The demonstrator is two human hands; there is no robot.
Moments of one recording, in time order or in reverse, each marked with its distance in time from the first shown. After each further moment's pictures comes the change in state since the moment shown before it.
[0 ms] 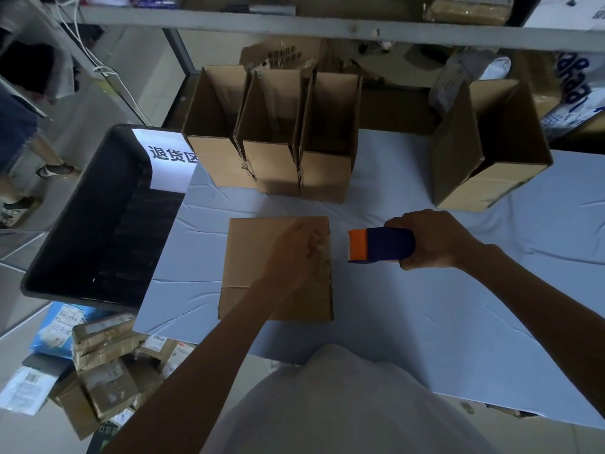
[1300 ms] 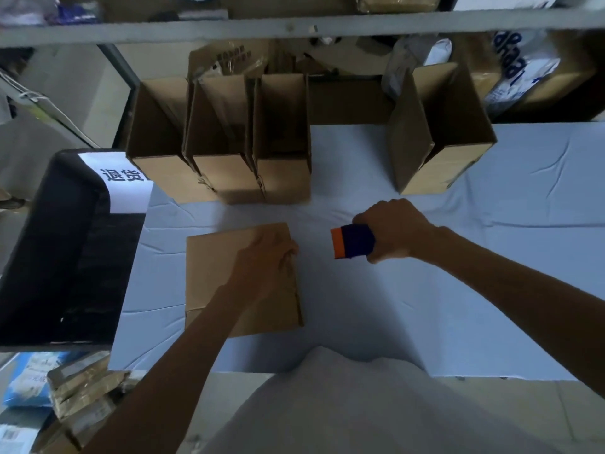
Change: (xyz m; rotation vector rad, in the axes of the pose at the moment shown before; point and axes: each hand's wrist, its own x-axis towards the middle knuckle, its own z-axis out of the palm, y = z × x) left_hand 0.013 -0.007 -0.009 0.379 -0.242 0.152; right_hand 0.002 -0.014 -0.013 -0.178 -0.072 0.089
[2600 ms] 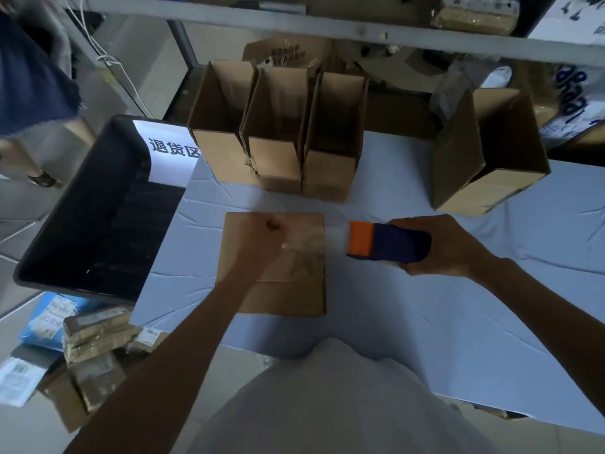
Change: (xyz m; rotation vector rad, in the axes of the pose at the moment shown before) left_hand -0.019 0.005 -0.048 -0.636 0.319 -0.634; right_hand -0.019 0.015 0.022 0.552 0.285 -0.235
